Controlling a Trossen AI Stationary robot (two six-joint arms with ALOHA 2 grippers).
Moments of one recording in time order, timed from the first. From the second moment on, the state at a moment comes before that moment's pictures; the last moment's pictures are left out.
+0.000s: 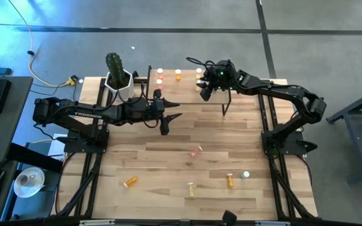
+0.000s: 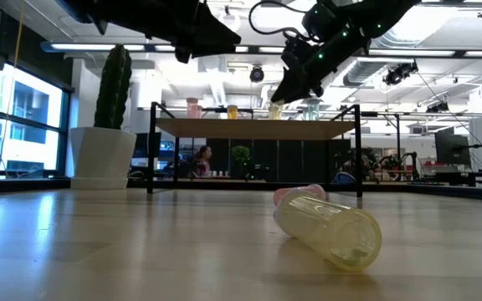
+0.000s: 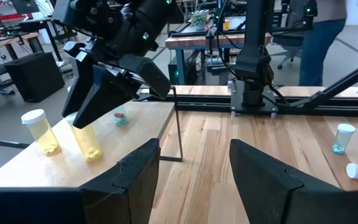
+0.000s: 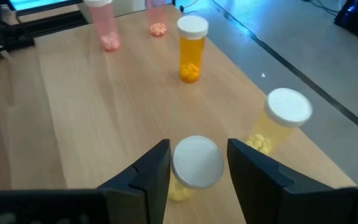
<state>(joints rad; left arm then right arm) 0.22 1.32 0.76 0.39 -0.16 0.09 -0.56 1.51 1.12 -0.16 -0.05 -0.06</state>
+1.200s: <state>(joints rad) 0.20 1.27 0.76 0.21 -0.16 0.01 -0.53 1.39 1.18 -0.26 -0.04 -0.09</state>
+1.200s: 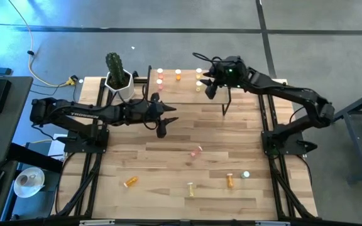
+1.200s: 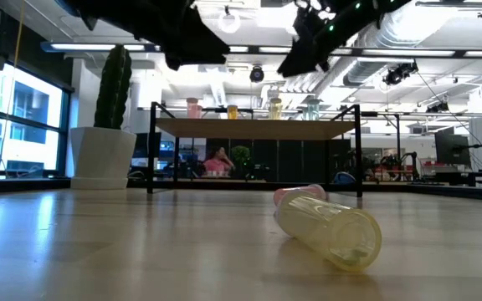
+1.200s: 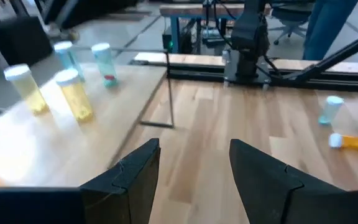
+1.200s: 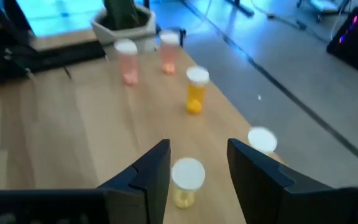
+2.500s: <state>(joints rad) -0.32 1.22 0.76 -0.47 -0.17 -0.74 0.00 1.31 1.18 -0.50 -0.02 0.00</state>
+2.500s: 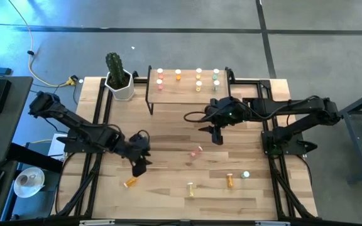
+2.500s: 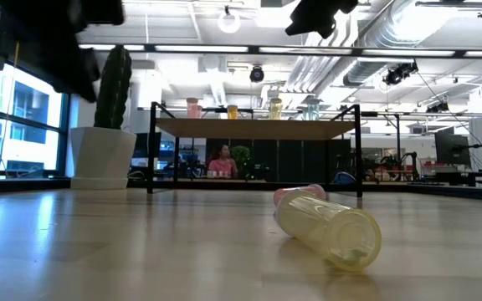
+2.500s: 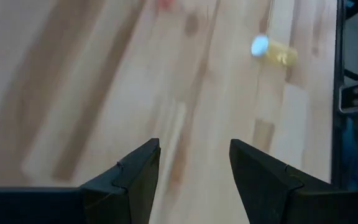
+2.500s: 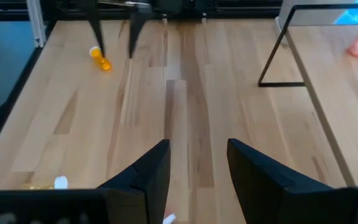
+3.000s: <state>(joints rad) -0.63 1.22 0.76 -0.68 -0.18 -1.30 0.01 1.31 1.18 -0.50 0.06 0.00</state>
